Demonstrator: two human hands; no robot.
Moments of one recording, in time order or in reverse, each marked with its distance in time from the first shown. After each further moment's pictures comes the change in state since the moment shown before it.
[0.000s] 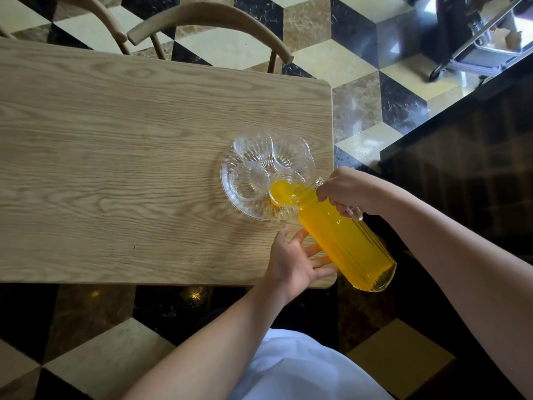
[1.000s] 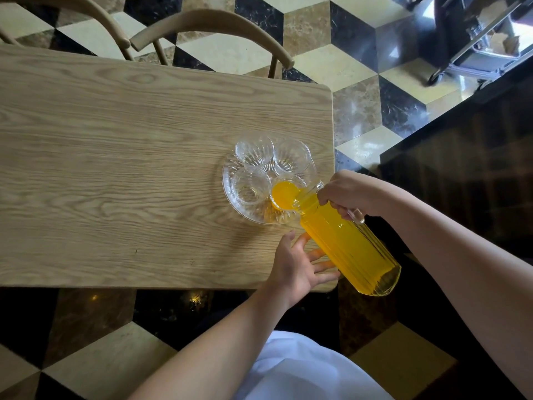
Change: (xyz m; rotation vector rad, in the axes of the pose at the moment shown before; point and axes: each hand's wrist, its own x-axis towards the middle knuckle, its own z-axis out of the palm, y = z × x) left_hand -0.003 0.000 0.003 0.089 0.045 0.020; right_hand 0.005 -0.003 -0.002 -0.028 -0.035 0.036
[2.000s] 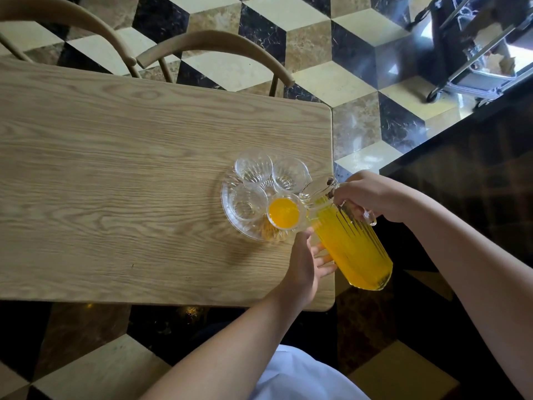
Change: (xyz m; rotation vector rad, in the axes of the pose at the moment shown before) left_hand 0.014 0.013 0.052 0.244 0.188 0.197; right_hand 0.000 0.013 -0.047 0.062 0.066 -0.134
